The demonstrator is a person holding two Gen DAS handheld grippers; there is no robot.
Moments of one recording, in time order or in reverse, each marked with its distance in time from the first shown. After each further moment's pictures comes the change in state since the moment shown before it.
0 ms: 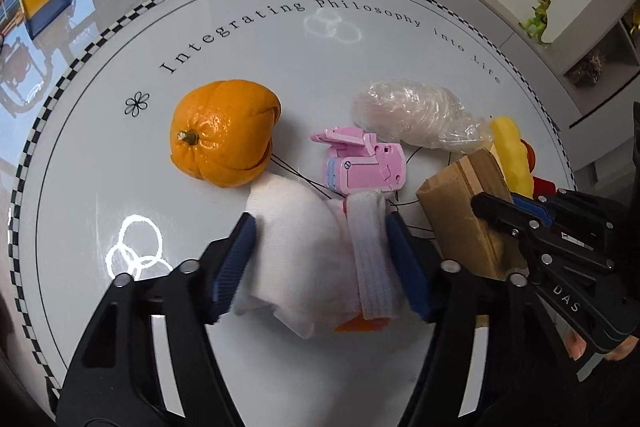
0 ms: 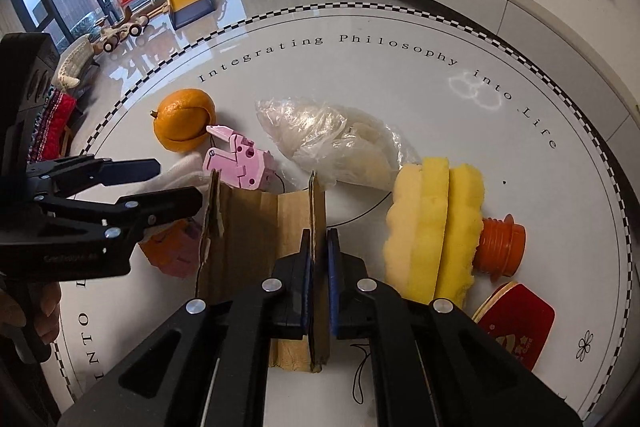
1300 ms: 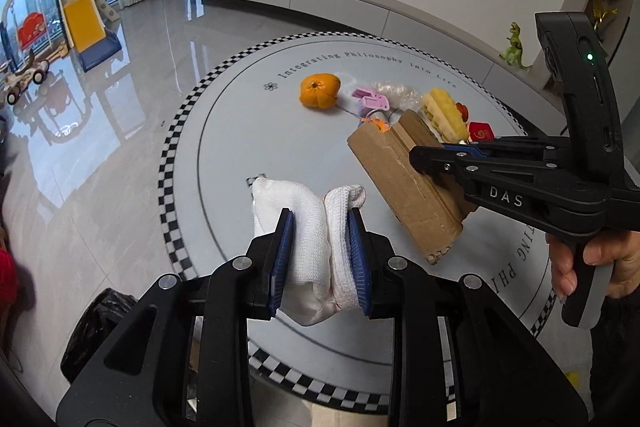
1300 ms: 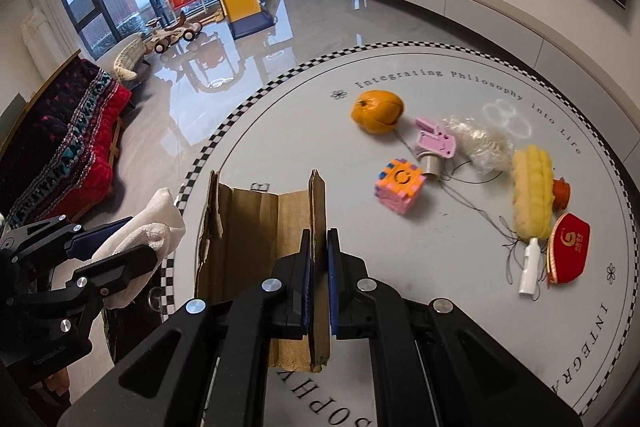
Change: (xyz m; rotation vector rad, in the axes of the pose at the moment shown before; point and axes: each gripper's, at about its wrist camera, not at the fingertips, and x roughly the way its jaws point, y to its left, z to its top) left arm -0.204 0.035 -0.189 0.035 -0.274 0.101; right arm -0.094 0.182 -0.057 -0.106 -0.079 0.114
